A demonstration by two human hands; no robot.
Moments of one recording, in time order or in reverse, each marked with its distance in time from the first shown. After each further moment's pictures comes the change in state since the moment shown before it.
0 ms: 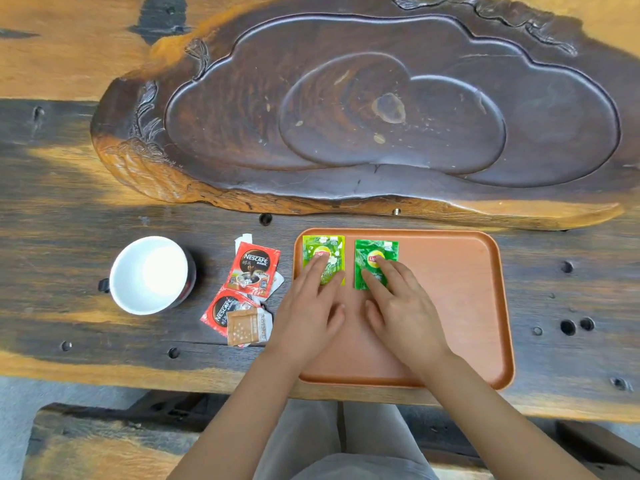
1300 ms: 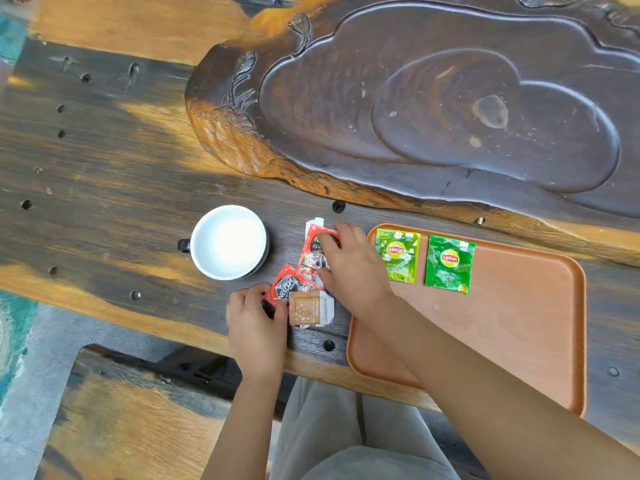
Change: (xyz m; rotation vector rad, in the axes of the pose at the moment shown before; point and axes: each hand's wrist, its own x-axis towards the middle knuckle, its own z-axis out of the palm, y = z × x) left_hand -0.078 -0.074 -0.035 -0.204 0.515 -0.865; right_hand 0.088 -0.130 0.035 -0.025 -0.172 -0.229
